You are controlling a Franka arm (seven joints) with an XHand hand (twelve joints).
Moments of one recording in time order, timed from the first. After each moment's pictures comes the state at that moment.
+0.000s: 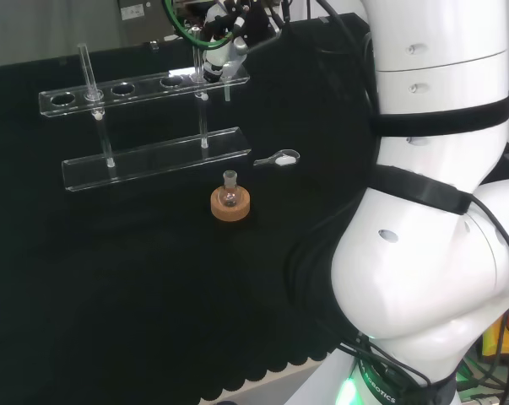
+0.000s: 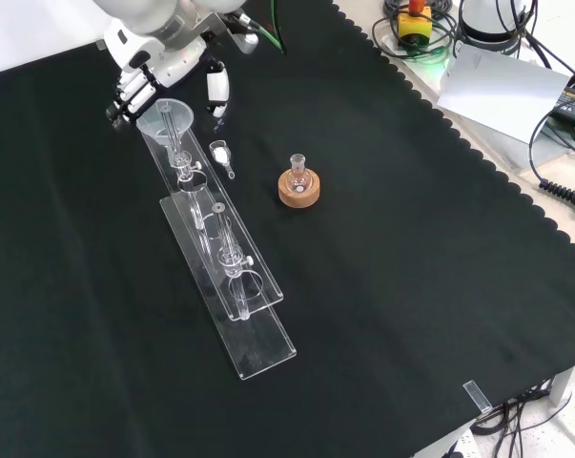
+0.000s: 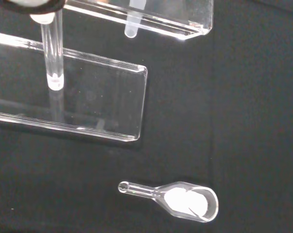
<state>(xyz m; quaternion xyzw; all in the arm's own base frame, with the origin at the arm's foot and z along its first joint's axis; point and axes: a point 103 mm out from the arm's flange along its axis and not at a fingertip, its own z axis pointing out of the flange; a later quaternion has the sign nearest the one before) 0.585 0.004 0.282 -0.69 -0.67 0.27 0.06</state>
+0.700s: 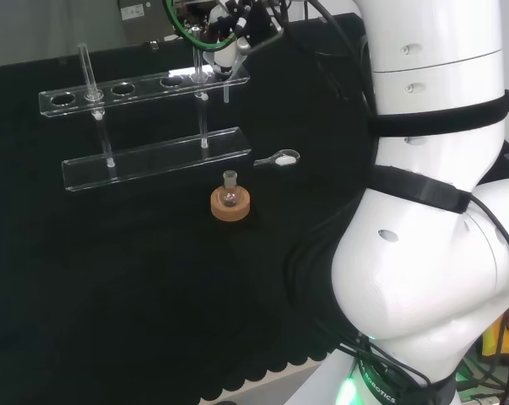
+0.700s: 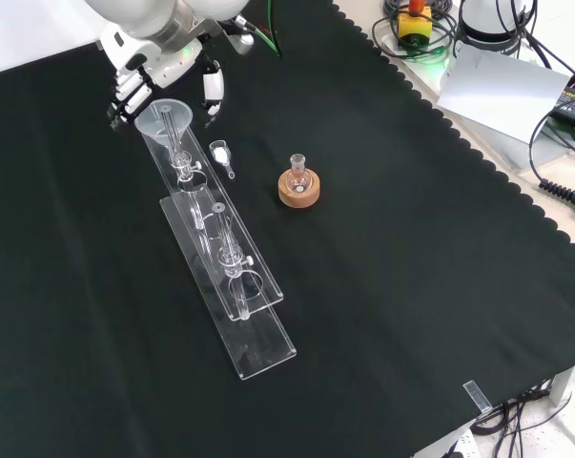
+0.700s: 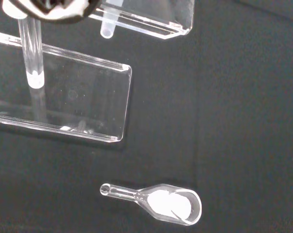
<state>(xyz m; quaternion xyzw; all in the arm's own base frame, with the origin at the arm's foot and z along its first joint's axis) 0.589 -0.005 0.281 -0.69 -0.67 0.28 0.05</state>
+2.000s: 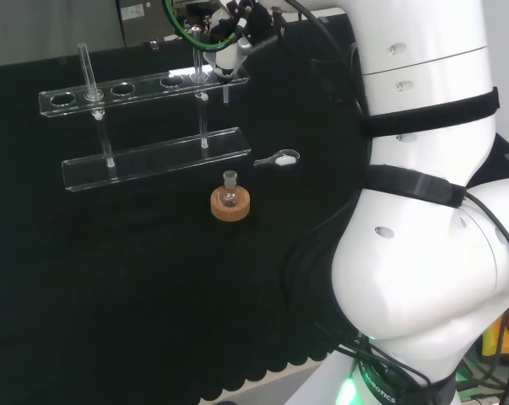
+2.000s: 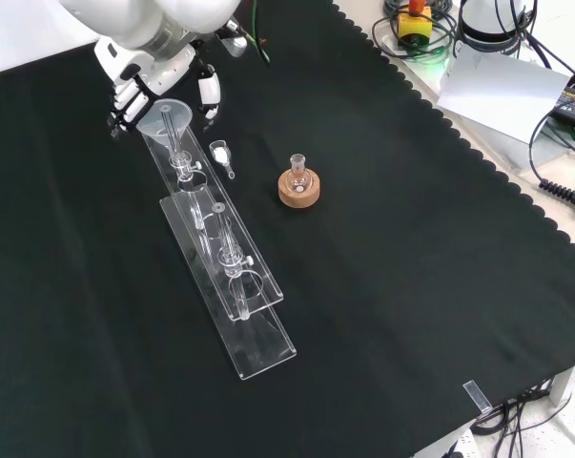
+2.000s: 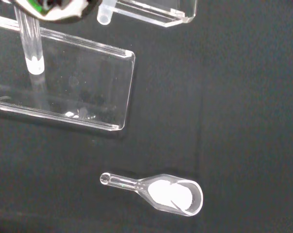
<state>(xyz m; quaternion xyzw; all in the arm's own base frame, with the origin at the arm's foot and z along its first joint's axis) 0.597 -0.010 0.272 -0.67 -0.67 0.30 0.07</state>
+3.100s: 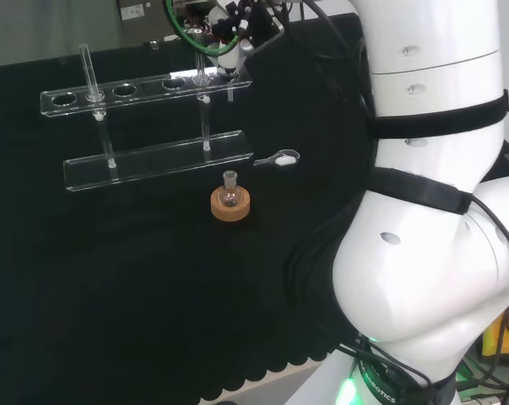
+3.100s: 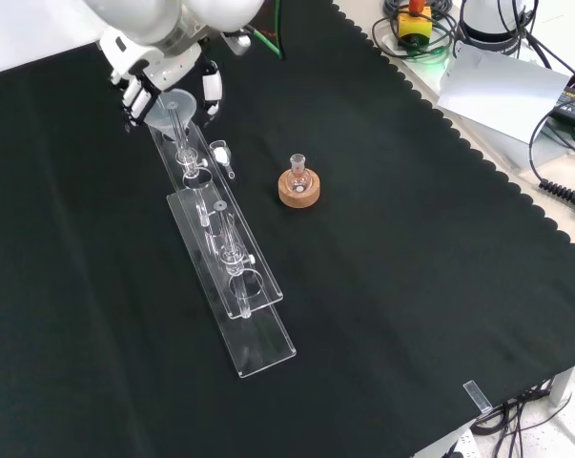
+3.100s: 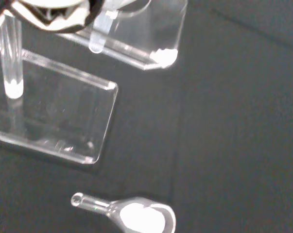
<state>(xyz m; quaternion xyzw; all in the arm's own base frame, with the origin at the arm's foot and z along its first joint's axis) 0.595 -0.009 0.286 -0.67 -0.68 0.30 0.00</state>
